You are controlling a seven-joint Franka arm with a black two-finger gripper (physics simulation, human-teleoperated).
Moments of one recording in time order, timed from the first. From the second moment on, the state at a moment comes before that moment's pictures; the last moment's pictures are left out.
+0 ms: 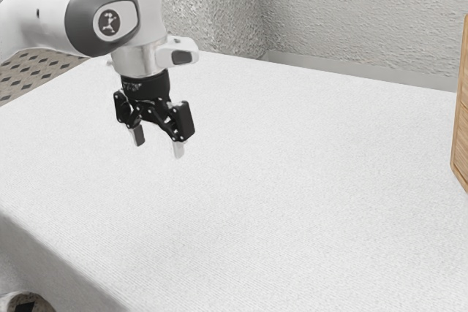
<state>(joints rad) -0.22 0.07 0.31 -1.44 0.04 1.41 -0.03</state>
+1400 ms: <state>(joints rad) -0.39 0.20 0.22 -1.34 -0.19 2.17 -1.14</state>
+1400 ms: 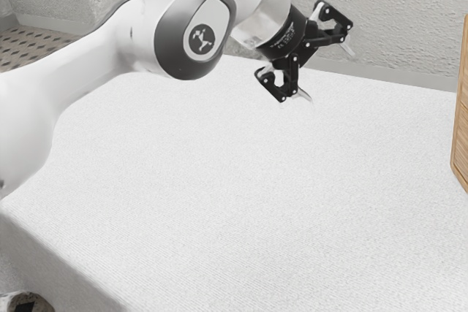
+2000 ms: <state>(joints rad) -0.48 0.37 0.13 -1.14 -0.22 2.30 -1.26</state>
